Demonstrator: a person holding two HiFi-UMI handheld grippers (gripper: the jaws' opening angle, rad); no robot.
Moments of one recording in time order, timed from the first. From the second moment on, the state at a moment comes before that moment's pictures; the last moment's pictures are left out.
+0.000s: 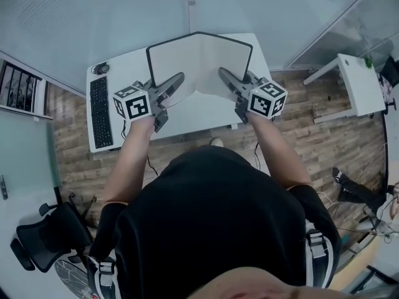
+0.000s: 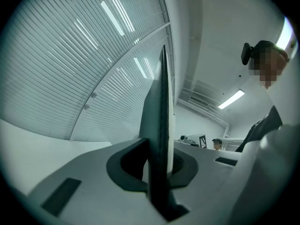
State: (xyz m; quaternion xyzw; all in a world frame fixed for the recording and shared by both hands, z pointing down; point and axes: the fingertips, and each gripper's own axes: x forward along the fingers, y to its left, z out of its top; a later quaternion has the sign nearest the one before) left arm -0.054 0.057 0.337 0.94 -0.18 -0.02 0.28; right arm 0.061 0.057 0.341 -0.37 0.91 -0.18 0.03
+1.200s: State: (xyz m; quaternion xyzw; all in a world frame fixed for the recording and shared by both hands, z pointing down) left arm 0.034 -0.014 0.348 0.93 -0.21 -0.04 0.30; right arm 0.150 -0.025 0.350 -0.30 0.93 -0.20 0.01
